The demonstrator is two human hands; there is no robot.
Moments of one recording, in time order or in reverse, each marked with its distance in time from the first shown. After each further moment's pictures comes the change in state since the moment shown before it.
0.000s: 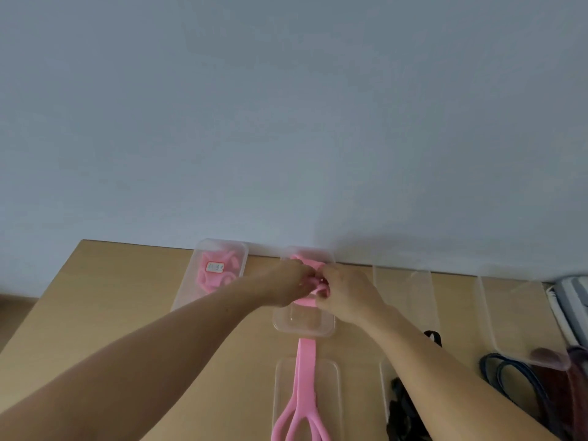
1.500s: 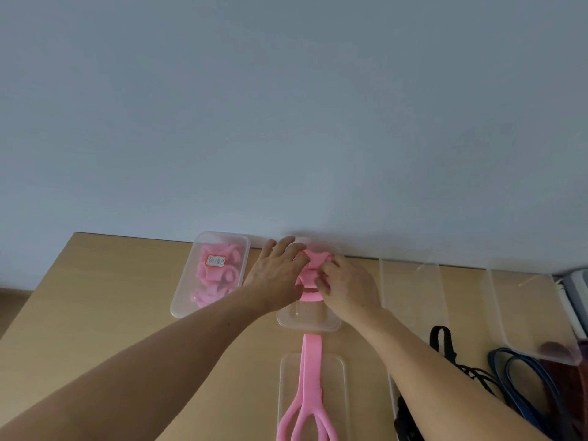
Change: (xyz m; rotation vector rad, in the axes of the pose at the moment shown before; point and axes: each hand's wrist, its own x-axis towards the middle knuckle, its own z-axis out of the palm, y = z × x) left_hand -0.001 -0.030 0.027 0.539 0.355 0.011; right_hand 0.010 0.014 0.043 -0.204 0.205 0.035
